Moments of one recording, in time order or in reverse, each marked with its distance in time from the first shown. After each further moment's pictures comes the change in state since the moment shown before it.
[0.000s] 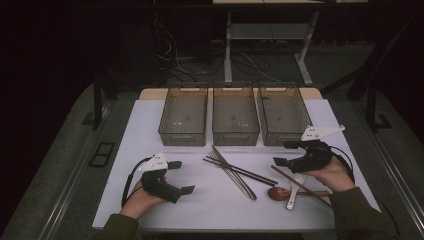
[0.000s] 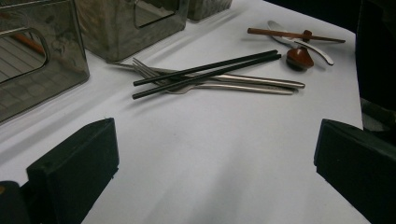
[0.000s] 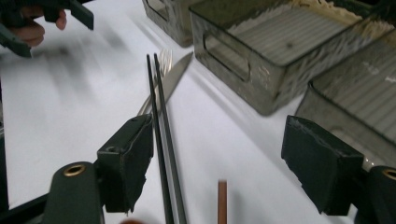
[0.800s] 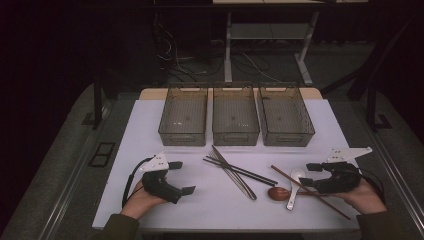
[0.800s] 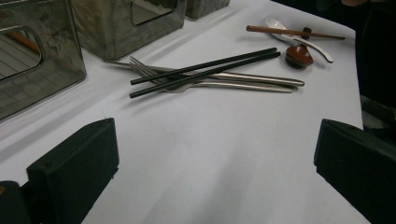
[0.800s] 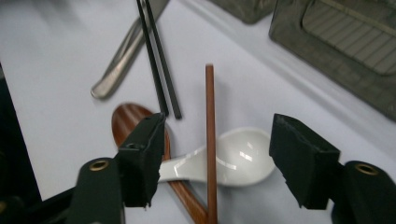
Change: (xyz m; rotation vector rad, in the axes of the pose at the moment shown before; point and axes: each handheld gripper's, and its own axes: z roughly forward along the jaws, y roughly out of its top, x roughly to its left) left arm -0.001 0.000 0.001 0.010 -0.002 0.007; right arm -0.004 -0.066 -0.043 0.113 -0.035 0.048
